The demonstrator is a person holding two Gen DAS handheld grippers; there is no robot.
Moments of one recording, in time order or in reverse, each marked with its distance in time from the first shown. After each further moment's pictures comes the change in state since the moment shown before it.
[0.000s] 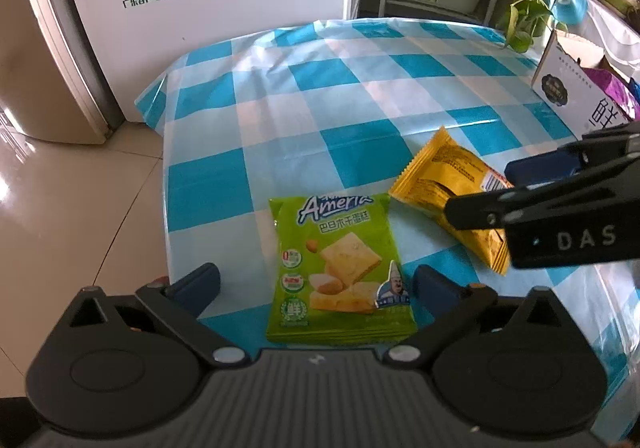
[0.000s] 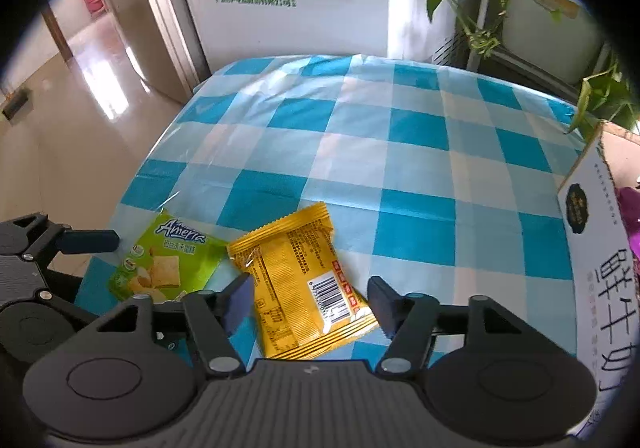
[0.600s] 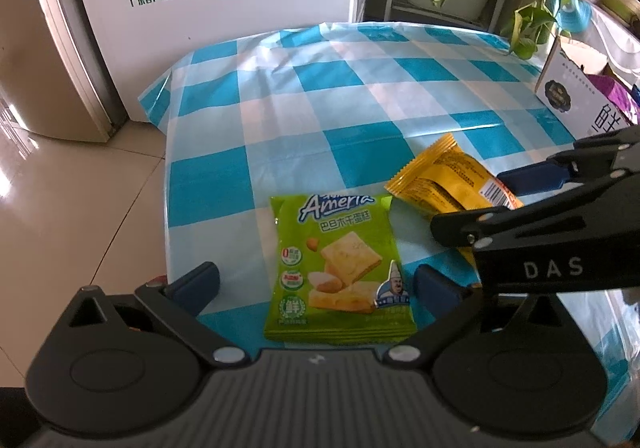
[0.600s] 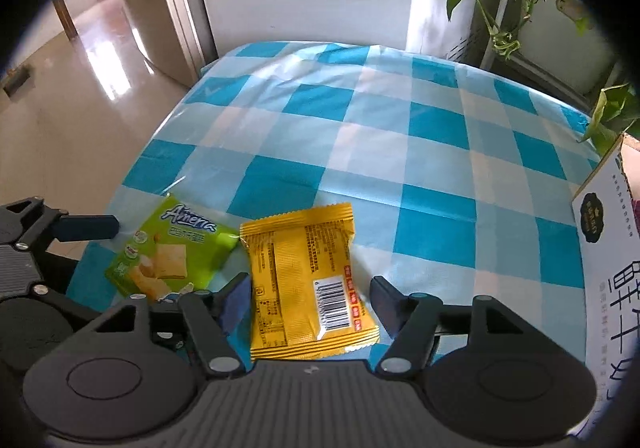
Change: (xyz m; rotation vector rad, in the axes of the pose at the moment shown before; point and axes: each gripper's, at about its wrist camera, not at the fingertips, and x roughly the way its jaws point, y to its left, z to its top) left arm 0.001 0.001 -0.005 -0.022 -0.022 0.005; right arm 0.010 0.016 -0.003 -0.060 0.024 -0.031
